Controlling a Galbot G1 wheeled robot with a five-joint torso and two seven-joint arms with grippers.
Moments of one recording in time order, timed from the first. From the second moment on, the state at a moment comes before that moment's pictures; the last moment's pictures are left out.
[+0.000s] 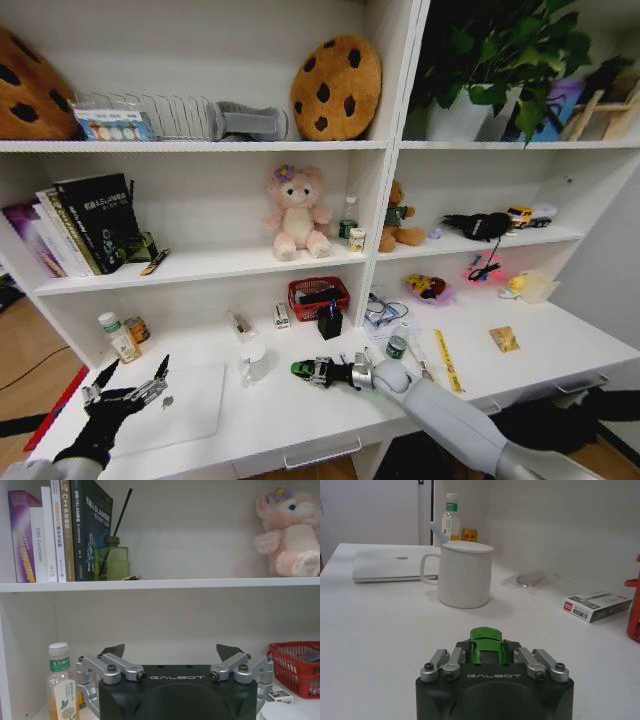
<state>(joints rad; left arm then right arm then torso) 1.96 -1.41 -1.09 -2.41 -0.49 0.12 0.14 -0.65 0.95 -0.41 1.33 0.50 0.14 -0.65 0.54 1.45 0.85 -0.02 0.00</state>
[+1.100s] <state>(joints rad) 1.96 -1.41 -1.09 -2.41 -0.49 0.12 0.14 -0.15 0.83 -0.41 1.64 0.89 0.02 -0.73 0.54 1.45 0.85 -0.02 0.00</state>
